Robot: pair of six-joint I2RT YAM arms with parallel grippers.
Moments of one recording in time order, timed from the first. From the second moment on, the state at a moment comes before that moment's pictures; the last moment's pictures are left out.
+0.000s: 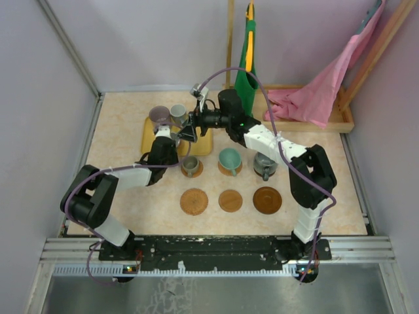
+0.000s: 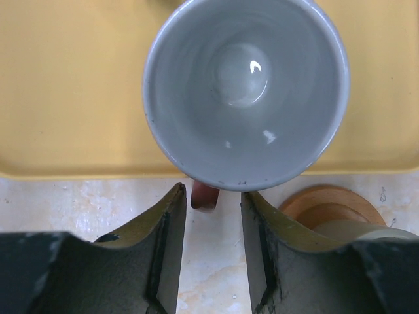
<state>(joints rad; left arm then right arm) -0.47 1.60 0.68 0.30 -0.33 -0.35 0.64 1.83 1.46 0.16 -0.77 0.21</state>
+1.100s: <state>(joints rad) -0.47 1.61 0.71 0.30 -0.37 -0.30 0.64 1.84 1.46 0.16 -0.77 0.21</state>
